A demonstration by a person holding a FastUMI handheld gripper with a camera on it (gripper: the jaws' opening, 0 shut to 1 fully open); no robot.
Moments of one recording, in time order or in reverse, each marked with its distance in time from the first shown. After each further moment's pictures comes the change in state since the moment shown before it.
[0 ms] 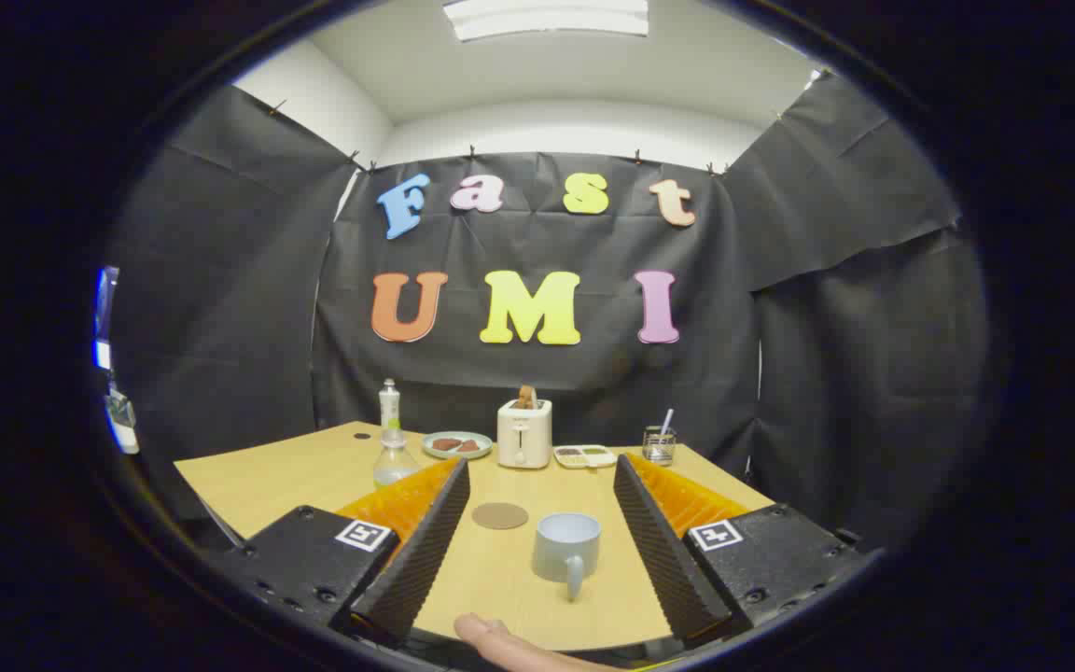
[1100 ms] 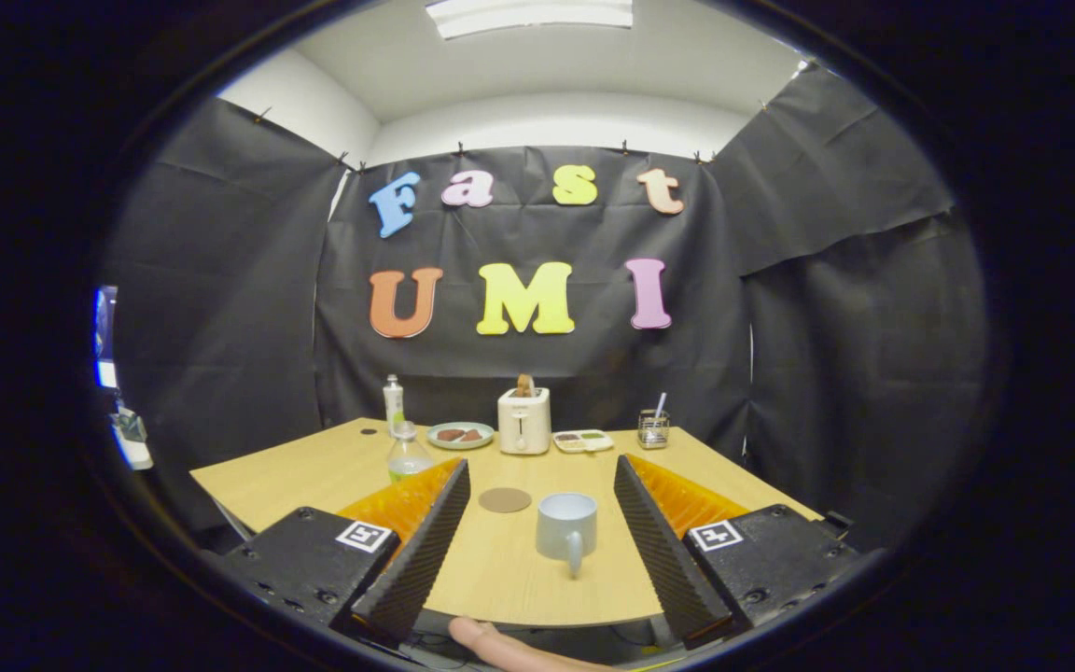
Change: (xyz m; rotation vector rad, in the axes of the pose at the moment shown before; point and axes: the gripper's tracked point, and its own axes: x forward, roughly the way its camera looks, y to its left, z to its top) arm -0.049 -0.002 -0.002 0.032 0.052 -0.019
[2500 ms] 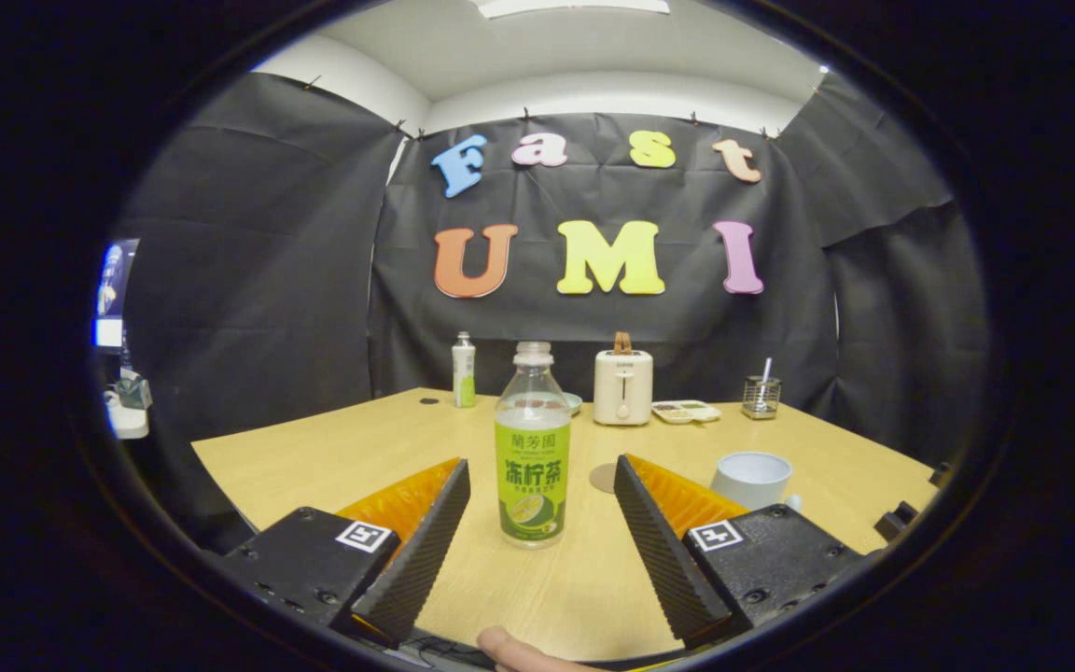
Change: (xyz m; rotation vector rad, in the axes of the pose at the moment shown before) arm 0.121 0.157 -0.102 -0.039 0.054 0.156
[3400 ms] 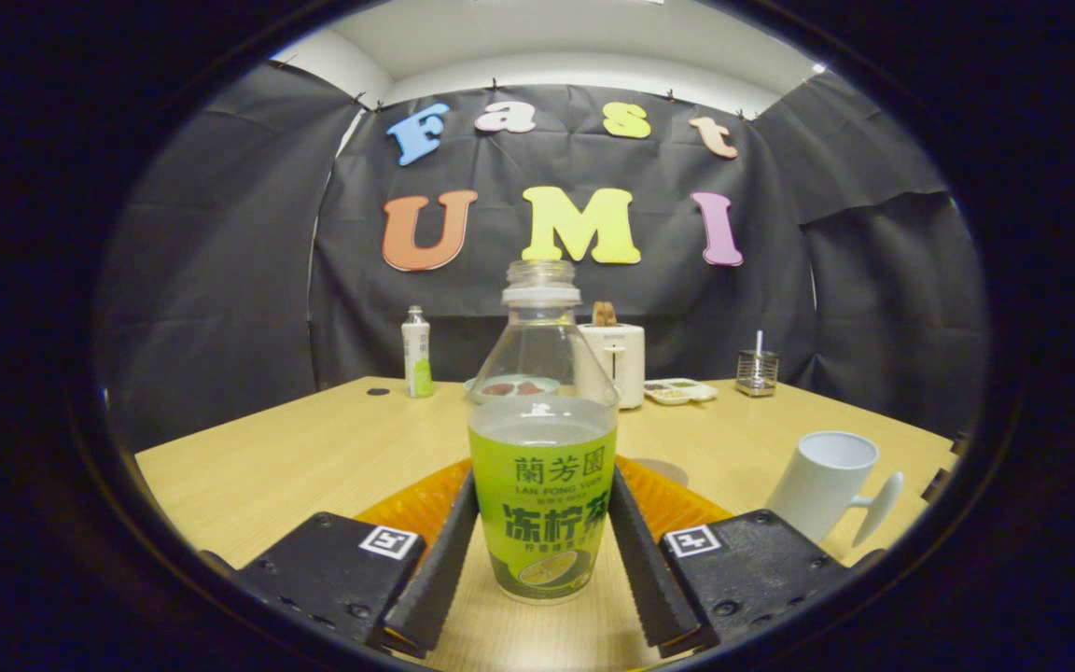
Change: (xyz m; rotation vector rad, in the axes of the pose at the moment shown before) arm 0.097 0.013 -0.012 0.055 0.040 -0.157
